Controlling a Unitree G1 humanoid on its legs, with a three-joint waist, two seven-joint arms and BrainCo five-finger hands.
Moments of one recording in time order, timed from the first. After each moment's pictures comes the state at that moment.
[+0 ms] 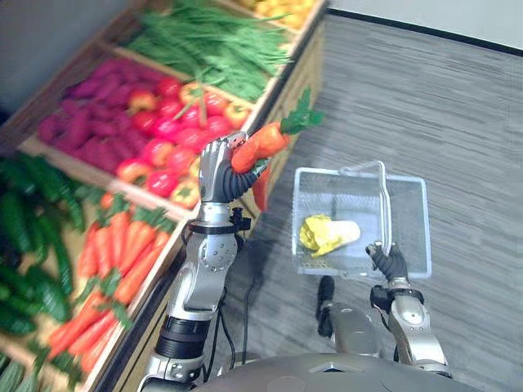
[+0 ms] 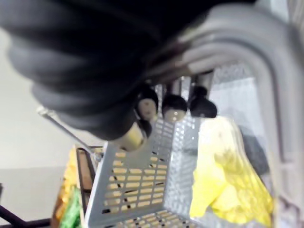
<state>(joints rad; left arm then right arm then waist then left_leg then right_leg) -0.05 0.12 -0.15 -0.23 0.65 -0.14 0.32 0.22 -0.11 0.11 0.05 -0.01 -0.04 -0.07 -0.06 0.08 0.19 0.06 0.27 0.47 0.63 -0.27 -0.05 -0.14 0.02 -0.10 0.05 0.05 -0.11</state>
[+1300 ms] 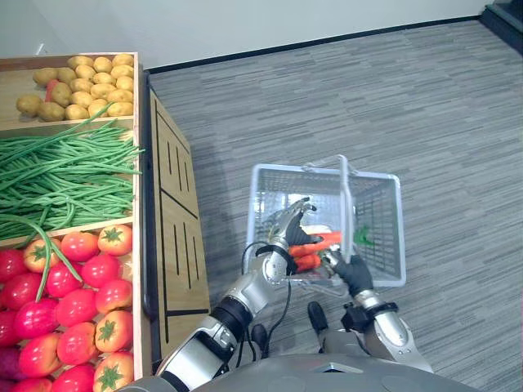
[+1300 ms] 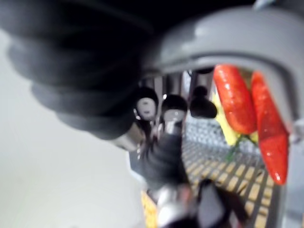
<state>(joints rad) -0.16 0.10 -0.42 0.26 0.50 -0.08 0.24 0.41 -0.05 0.04 0.01 0.13 -0.03 -0.02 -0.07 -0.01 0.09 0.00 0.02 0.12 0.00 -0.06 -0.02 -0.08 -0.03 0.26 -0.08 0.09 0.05</state>
